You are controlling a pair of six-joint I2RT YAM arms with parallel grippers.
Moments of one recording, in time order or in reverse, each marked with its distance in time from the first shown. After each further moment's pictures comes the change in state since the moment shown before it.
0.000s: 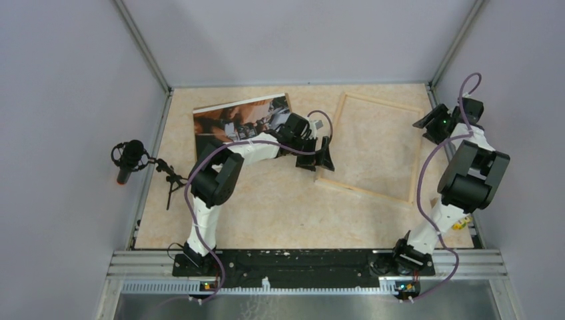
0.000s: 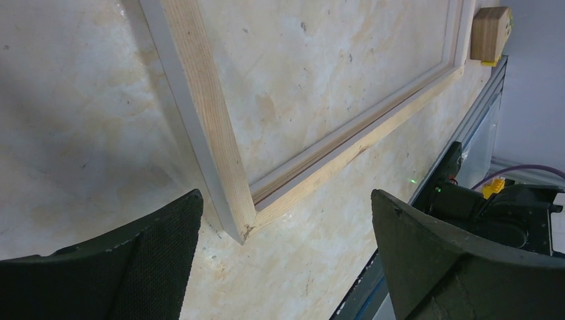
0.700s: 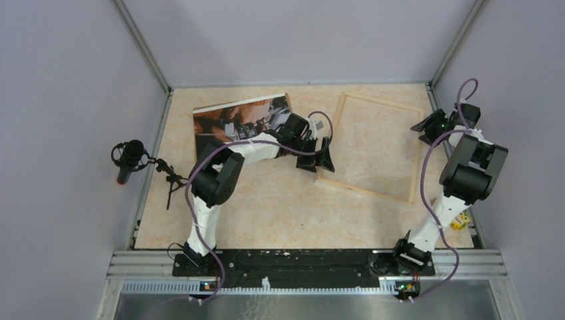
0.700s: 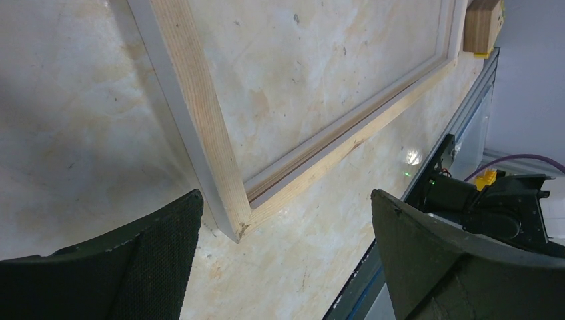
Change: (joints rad) left arm 0.003 0.005 0.000 0.000 0.031 -0.001; right arm -0.021 0.146 0.024 0.071 -0.070 0.011
